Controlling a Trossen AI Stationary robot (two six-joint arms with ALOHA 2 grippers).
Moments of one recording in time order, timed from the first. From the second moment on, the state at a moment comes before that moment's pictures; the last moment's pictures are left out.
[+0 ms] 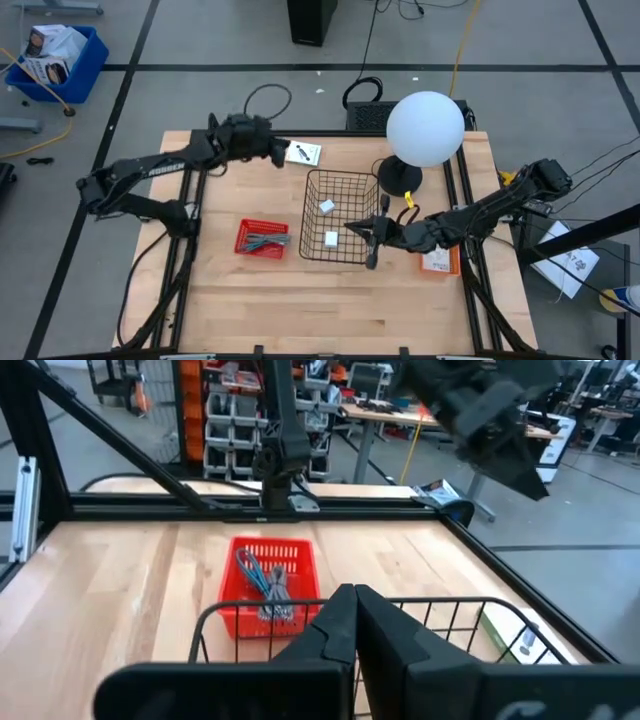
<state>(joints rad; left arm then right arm) 0.58 1.27 0.83 -0.01 0.11 -0.37 0.39 1.31 0.74 0.34 0.65 0.03</state>
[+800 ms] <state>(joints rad) 0.73 1.94 1.42 -0.60 0.21 -0.10 0.39 1.31 0.74 0.23 0.65 0.11</state>
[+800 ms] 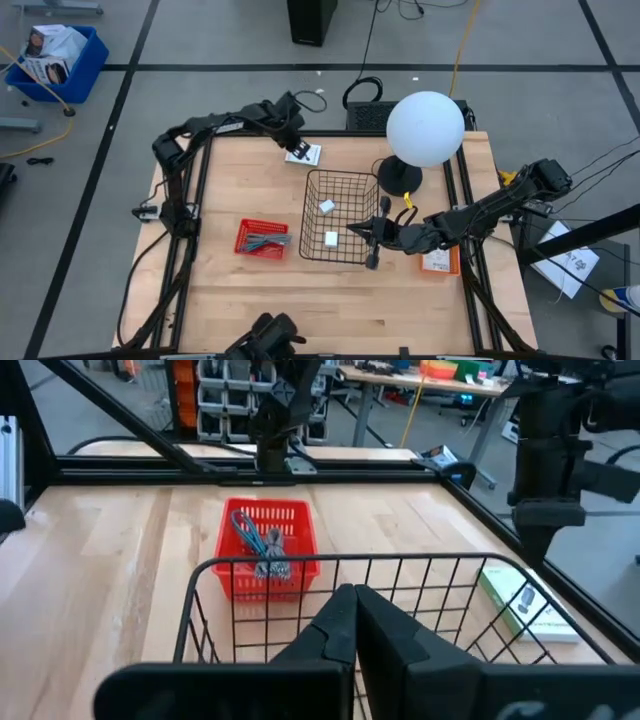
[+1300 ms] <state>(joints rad) 0.78 1.99 1.42 -0.75 0.18 -0.11 0.39 1.31 0.74 0.22 0.65 0.12</state>
